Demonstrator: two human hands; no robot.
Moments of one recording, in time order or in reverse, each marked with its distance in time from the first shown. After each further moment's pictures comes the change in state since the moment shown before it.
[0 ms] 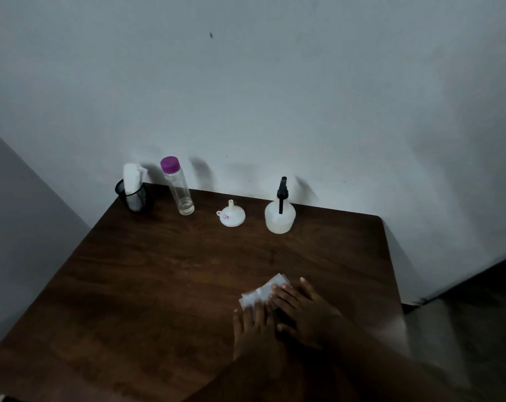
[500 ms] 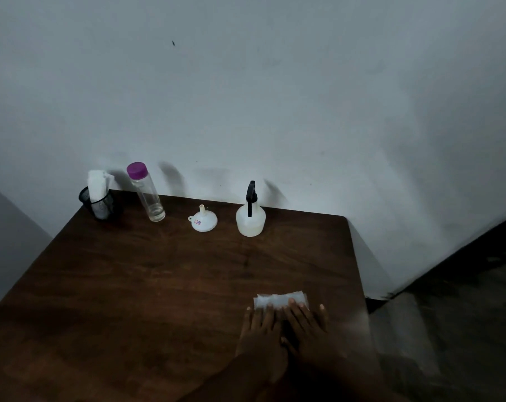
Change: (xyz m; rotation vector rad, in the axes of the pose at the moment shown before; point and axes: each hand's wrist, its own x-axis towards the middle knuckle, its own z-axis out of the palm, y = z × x) left_hand 0.011 0.054 0.012 0.134 0.045 0.281; right_hand -0.084 -0.004 0.047 0.115 -0.014 0.423
